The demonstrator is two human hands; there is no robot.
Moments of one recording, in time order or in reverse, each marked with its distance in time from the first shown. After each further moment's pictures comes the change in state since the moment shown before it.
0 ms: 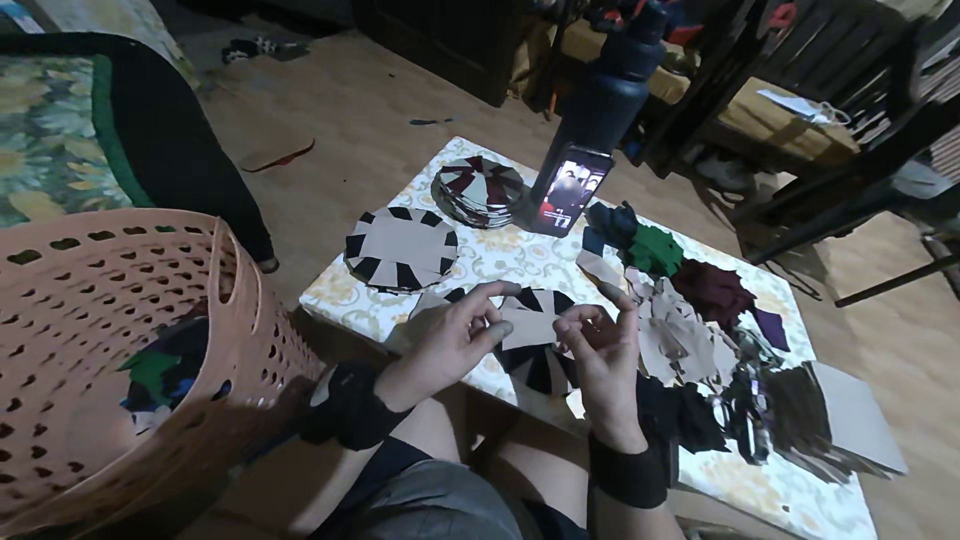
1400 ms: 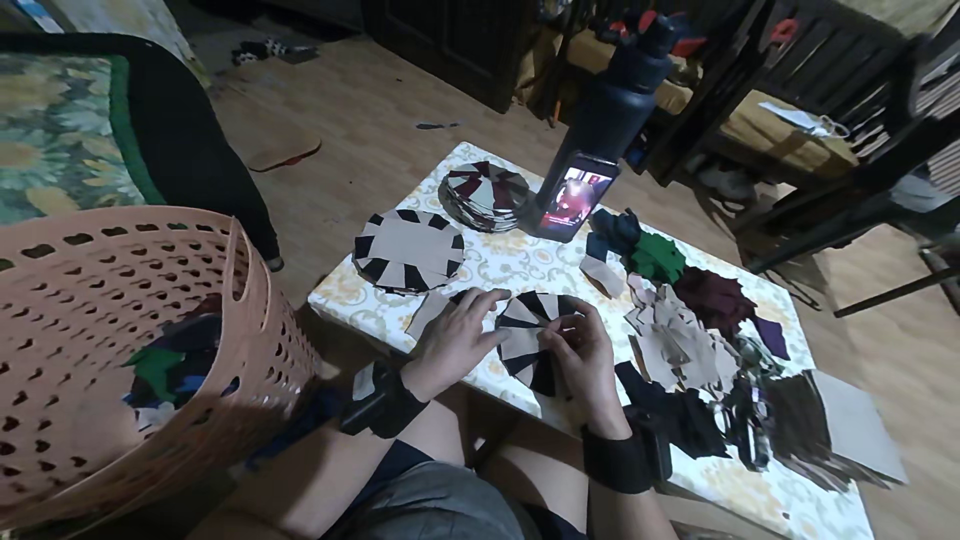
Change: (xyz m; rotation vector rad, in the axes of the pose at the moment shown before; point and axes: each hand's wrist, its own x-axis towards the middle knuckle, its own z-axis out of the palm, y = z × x) left_hand 0.005 -0.034 0.015 0.309 -0.021 -0.088; right_hand 0.003 0.029 -0.002 -0.341 -0.110 0.099
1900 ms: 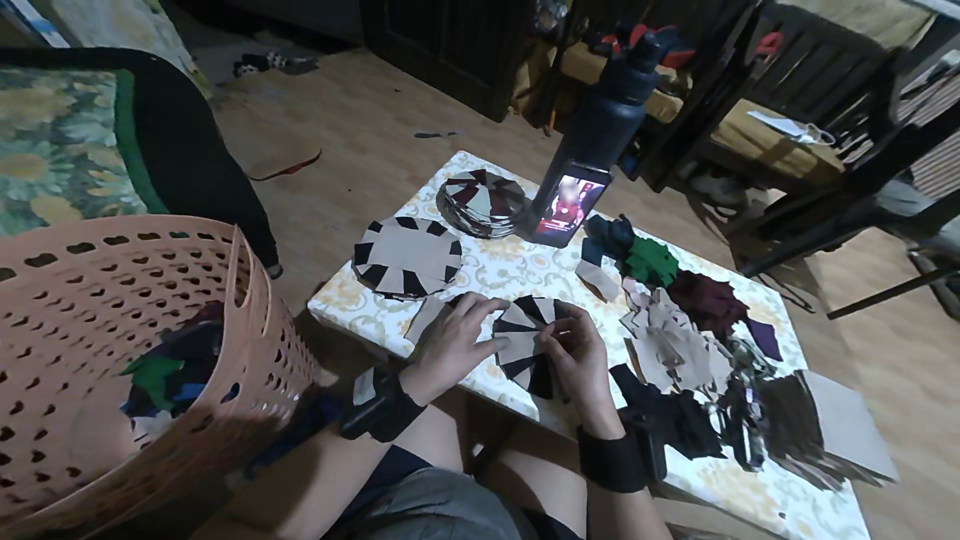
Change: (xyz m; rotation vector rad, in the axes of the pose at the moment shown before) left_hand -0.003 -0.001 0.000 -0.003 0.046 0.037; right_hand 0.001 0.003 0.001 -0.037 0.002 0.014
